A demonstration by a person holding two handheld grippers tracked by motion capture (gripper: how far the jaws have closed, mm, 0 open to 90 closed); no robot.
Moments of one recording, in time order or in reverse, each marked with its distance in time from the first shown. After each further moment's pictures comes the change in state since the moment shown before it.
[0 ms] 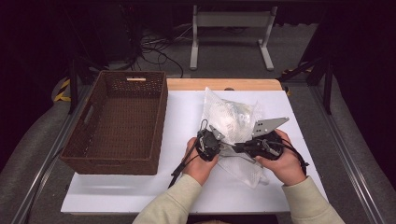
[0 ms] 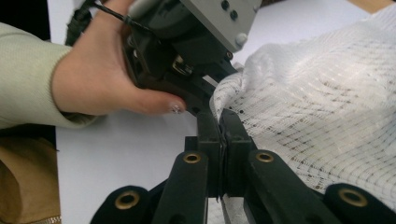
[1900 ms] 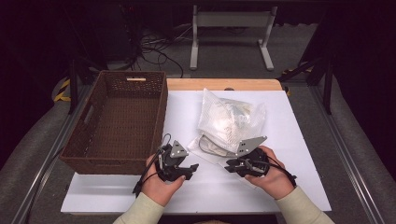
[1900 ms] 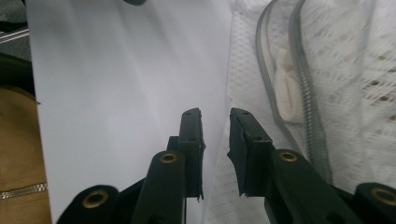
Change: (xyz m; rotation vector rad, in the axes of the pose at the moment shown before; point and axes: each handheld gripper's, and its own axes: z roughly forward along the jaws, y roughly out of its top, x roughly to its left) left arm 0.037 -0.070 -0.101 -0.014 -0.150 0.002; right arm 0.028 -0.027 0.045 0.174 -0.005 -0.043
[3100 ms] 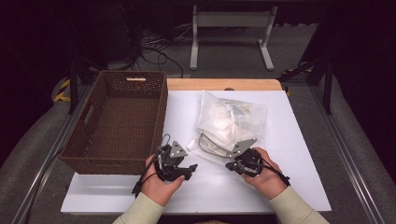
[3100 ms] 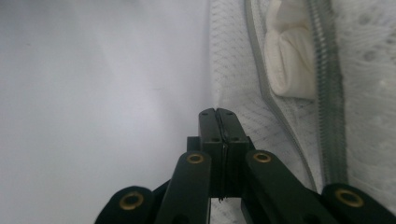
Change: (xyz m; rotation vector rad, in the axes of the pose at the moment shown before) left arm 0.002 -0.002 0.003 0.012 0.010 0.002; right arm -0.005 -0.006 0.021 0.101 -0.064 0.014
